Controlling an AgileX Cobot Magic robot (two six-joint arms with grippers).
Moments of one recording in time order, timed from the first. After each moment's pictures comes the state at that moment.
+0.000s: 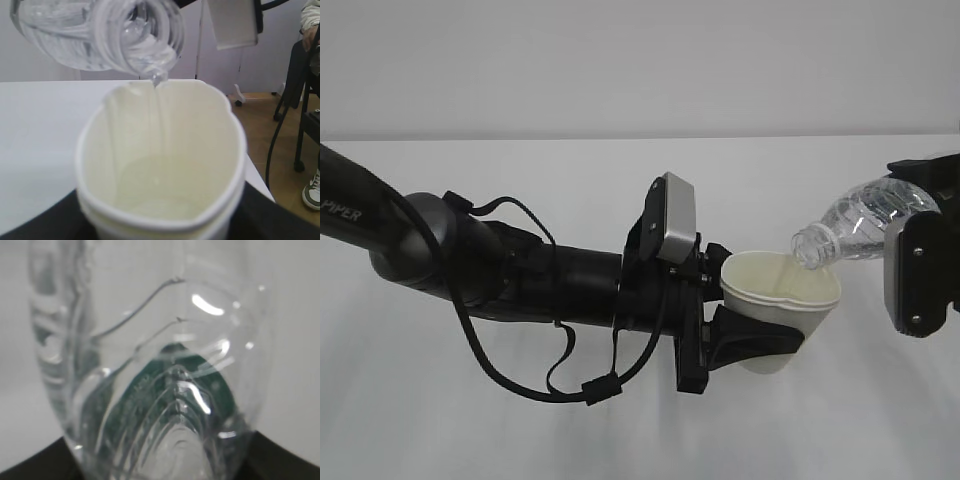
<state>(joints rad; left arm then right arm) -0.67 2.20 -1.13 1.13 -1.15 -0.54 0.19 1.30 -0.44 0.04 -0.40 -1.76</state>
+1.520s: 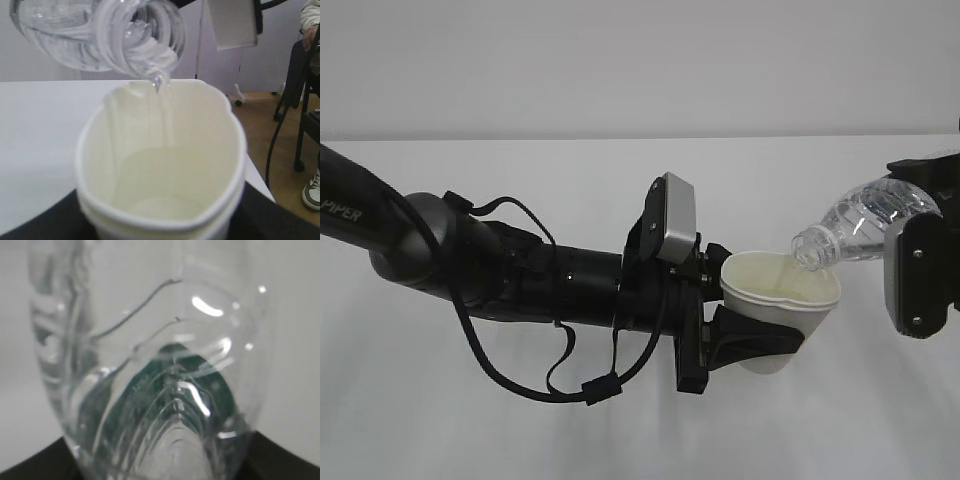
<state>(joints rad) -0.67 2.20 -1.13 1.13 -1.15 -0.54 0.19 1.30 -0.44 0.04 -0.40 -1.77</state>
